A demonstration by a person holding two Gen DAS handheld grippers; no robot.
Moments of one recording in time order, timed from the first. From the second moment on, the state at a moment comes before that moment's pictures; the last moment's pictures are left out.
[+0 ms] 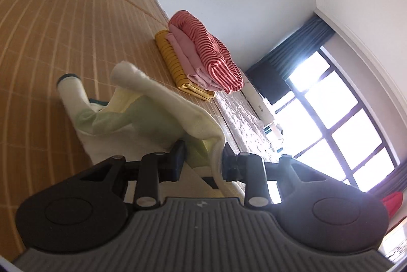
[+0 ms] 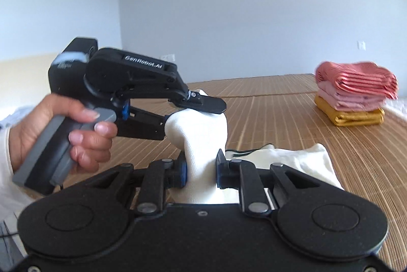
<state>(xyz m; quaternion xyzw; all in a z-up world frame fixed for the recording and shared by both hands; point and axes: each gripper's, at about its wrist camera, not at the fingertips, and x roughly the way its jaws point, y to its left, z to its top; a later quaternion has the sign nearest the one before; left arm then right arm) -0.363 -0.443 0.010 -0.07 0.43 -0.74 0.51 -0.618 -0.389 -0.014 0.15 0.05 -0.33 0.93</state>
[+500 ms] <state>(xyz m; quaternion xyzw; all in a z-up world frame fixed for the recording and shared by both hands) -0.458 -0.467 -0.020 0.10 0.29 -0.75 0.58 -0.719 -0.443 -0.056 0.28 0.05 -0.41 0.87</state>
